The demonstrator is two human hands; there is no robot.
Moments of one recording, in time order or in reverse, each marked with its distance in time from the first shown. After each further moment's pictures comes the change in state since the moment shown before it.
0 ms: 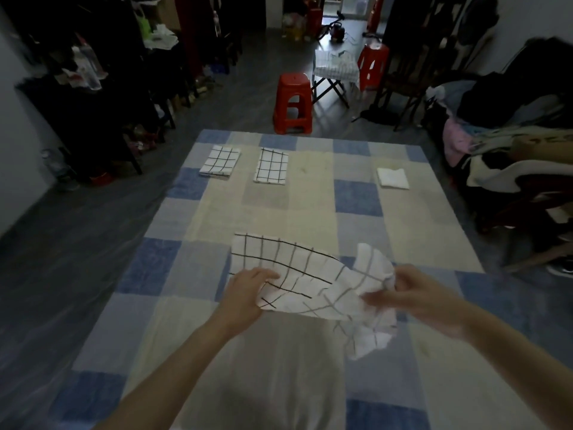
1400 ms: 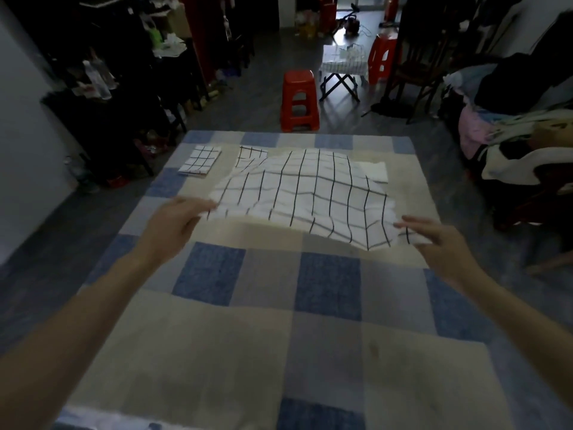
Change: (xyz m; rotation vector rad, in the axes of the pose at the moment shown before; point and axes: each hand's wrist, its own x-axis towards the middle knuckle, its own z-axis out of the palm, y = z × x) left_hand 0.082 0.051 -0.077 0.423 0.219 0.178; right_hand 0.023 0.143 -0.194 -0.271 0.529 -0.235
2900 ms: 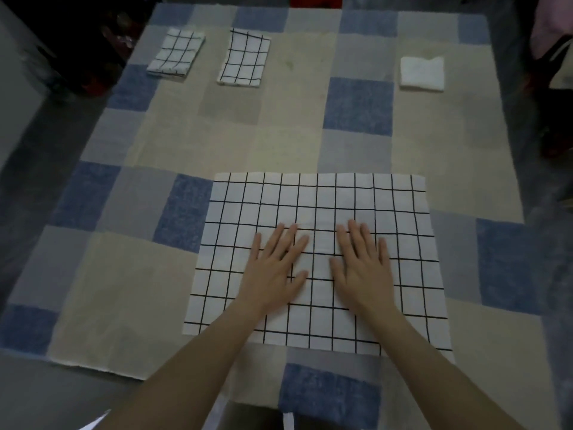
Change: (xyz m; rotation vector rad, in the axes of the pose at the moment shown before) left_hand -0.087 0.123 0.229 0.101 -0.511 -0.196; right_hand -0.060 0.079 0.226 -0.704 -0.259 0.031
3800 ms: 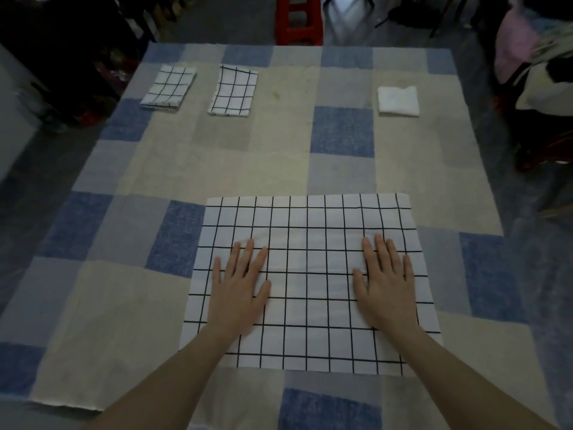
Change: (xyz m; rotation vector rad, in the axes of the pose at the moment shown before) left_hand -0.015 -0.040 0.000 -0.029 0.048 -0.192; right_hand -0.005 0.040 -0.013 0.009 0.052 0.168
